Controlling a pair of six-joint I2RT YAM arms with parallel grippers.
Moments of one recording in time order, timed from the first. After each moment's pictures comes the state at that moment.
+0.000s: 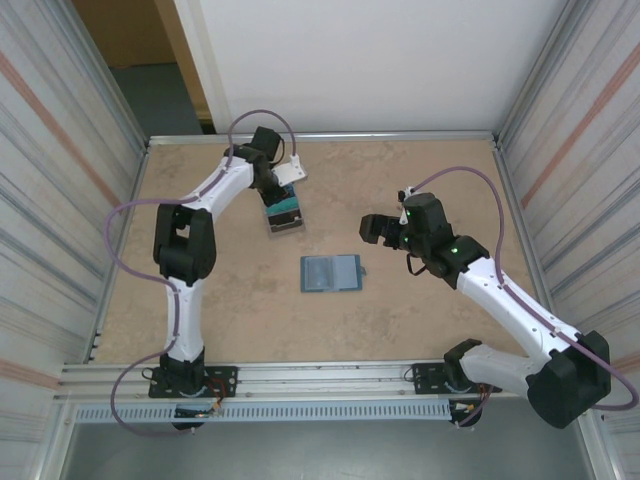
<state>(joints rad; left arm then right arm) -0.35 2.15 1.87 -0.87 0.09 0.74 0.52 1.10 0.88 -0.43 0.03 0.55</state>
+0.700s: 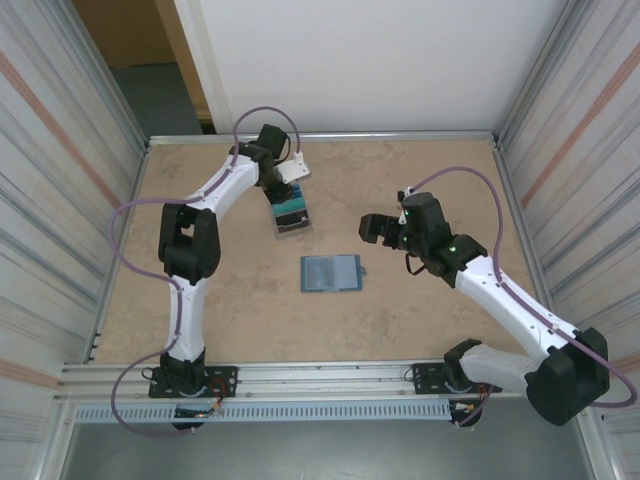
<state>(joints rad) -0.37 2.18 1.92 -0.89 0.02 0.71 0.53 1.12 0.89 -0.44 0.05 0.57</state>
